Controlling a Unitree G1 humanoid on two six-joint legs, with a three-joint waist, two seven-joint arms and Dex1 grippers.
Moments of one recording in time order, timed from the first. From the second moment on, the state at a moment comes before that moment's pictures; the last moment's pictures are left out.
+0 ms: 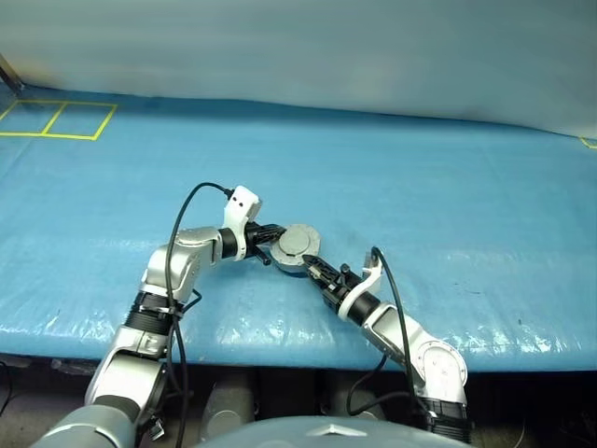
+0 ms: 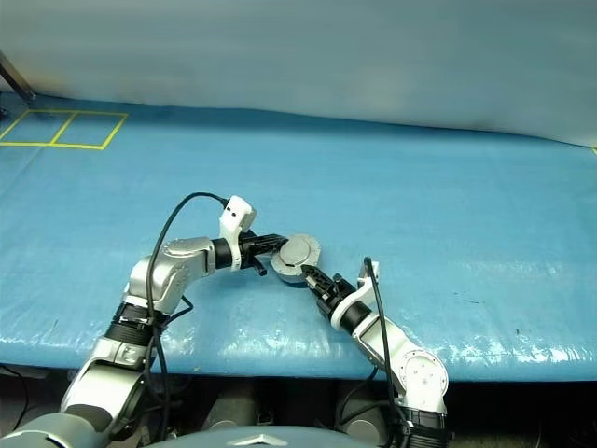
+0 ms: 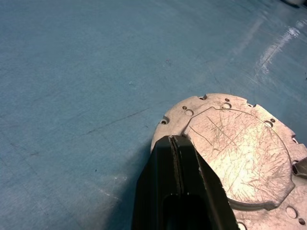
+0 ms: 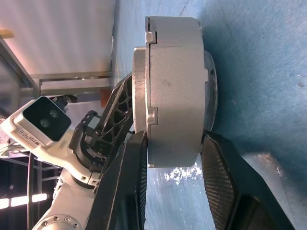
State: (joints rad) left arm -0.48 0.32 -0.14 0.13 -0.32 0.71 -0.73; right arm 0.06 0.08 -0.13 -0.18 1.46 0.88 -0.19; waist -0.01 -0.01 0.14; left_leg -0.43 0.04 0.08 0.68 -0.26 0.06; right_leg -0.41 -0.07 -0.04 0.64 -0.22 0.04
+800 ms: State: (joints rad) left arm 0.00 -0.09 0.53 -0.23 -1.25 1.10 -0.14; right arm -0.03 0.08 -0.10 -0.26 1.62 0.73 -0.27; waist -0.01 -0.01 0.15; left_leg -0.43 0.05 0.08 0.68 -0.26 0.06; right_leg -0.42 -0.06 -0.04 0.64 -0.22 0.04
